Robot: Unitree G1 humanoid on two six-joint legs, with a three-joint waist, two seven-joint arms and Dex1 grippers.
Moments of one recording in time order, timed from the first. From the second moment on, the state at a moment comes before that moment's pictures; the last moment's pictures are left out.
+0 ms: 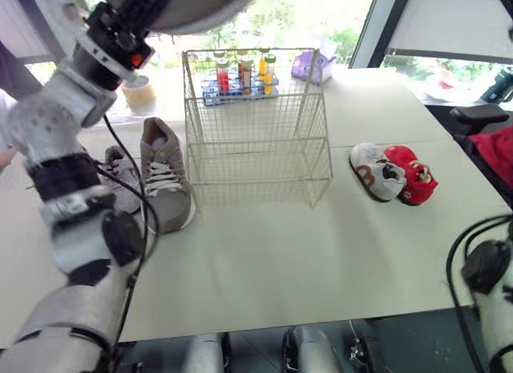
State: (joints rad) left arm -1.19 0.28 0.73 0.17 -1.08 0.89 -0.50; right arm -0.88 -0.60 -0.64 -0.04 0.98 0.76 0.54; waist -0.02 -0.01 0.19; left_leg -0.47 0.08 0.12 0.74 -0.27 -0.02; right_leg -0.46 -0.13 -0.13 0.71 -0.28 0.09
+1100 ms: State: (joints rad) left arm -0.81 0.09 0.37 -0.21 -1.42 0.69 -0.15; right arm -1.12 -0.27 -0.32 -0.04 1.19 0.73 0.41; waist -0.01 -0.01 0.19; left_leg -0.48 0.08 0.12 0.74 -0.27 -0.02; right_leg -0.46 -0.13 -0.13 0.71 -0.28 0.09
